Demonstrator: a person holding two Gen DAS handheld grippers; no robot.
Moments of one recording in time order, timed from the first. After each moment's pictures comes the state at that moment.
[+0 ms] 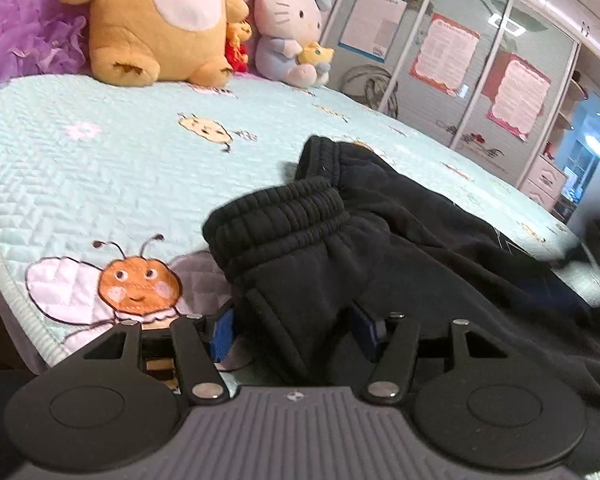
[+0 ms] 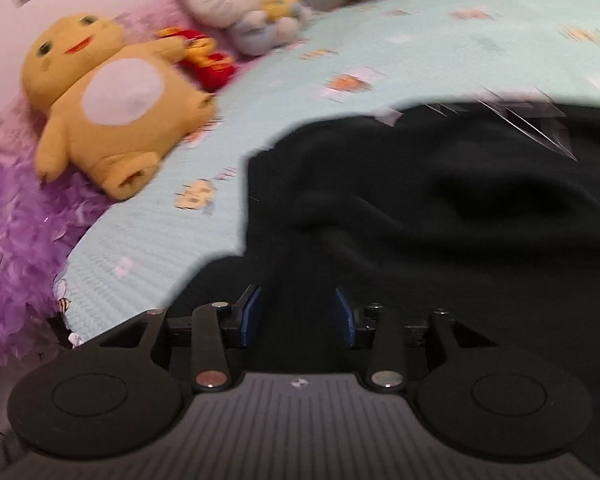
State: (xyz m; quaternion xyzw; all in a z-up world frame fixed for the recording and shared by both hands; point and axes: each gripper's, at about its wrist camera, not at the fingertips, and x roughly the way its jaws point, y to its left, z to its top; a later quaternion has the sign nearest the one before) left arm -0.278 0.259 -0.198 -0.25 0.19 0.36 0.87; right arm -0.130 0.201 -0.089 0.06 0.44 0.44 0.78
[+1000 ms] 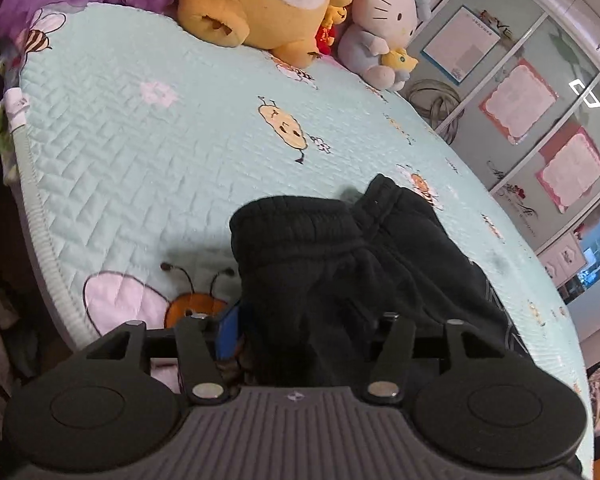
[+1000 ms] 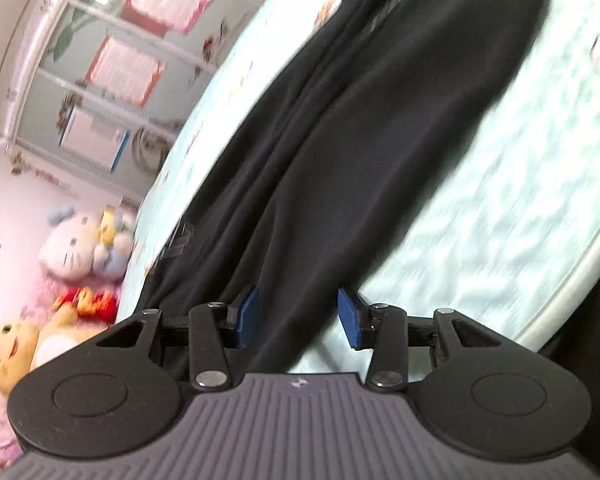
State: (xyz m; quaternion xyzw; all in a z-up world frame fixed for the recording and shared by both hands) left arm -0.321 0.313 -0.170 -0.41 0.18 0.39 0.81; right arm -0.119 -0.162 -0.167 0.39 0.39 0.16 0.82
